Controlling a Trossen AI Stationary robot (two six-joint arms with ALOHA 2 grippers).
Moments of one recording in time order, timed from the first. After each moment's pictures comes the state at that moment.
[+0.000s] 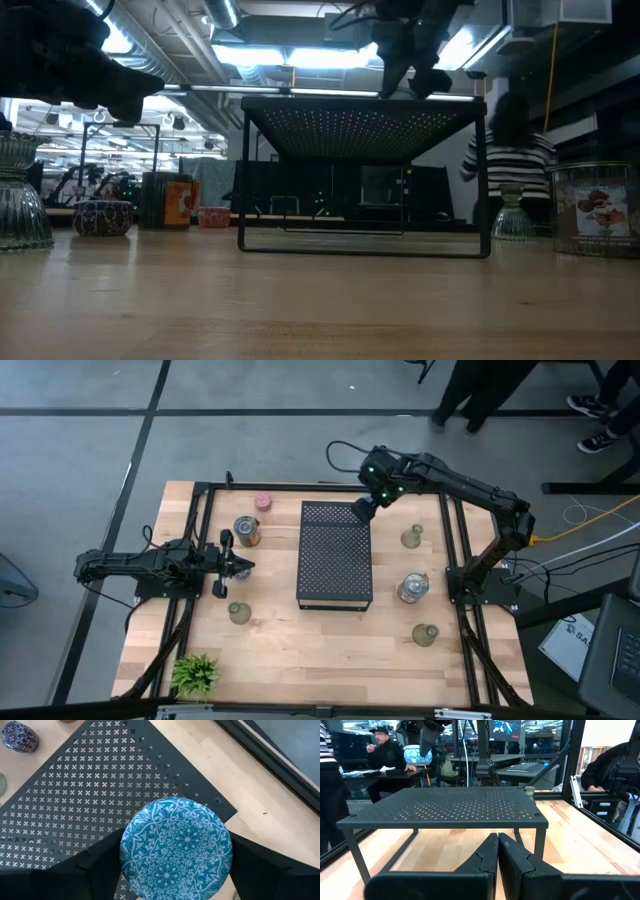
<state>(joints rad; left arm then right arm) 0.03 0.03 0.01 0.02 -0.01 0.00 -0.43 1.65 1.65 -1.12 -0.04 0.33</state>
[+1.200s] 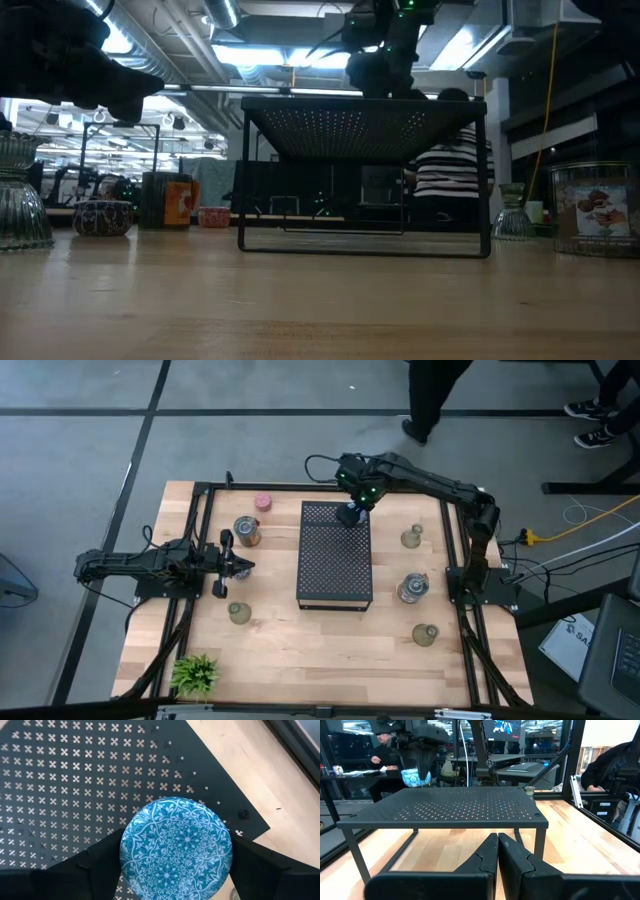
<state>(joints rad) 0.03 0.03 0.01 0.02 -0.01 0.00 -0.41 1.92 1.86 -1.28 -0.04 0.29</state>
